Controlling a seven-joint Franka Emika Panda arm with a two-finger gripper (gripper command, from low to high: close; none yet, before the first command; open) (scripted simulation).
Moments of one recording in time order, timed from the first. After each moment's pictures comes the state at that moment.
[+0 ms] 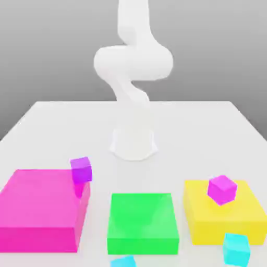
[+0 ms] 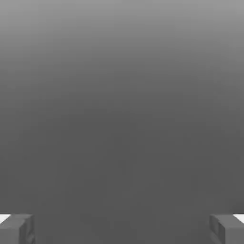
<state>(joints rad) 0.01 -0.71 -0.01 -2.30 0.00 2.33 0.77</state>
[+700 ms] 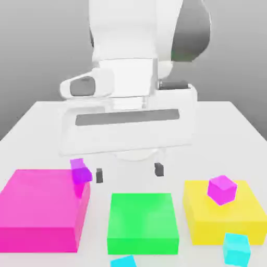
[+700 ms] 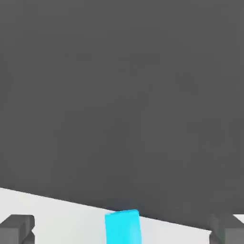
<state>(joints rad) 0.07 0.06 -0.08 -2.29 0.07 2.56 0.49</state>
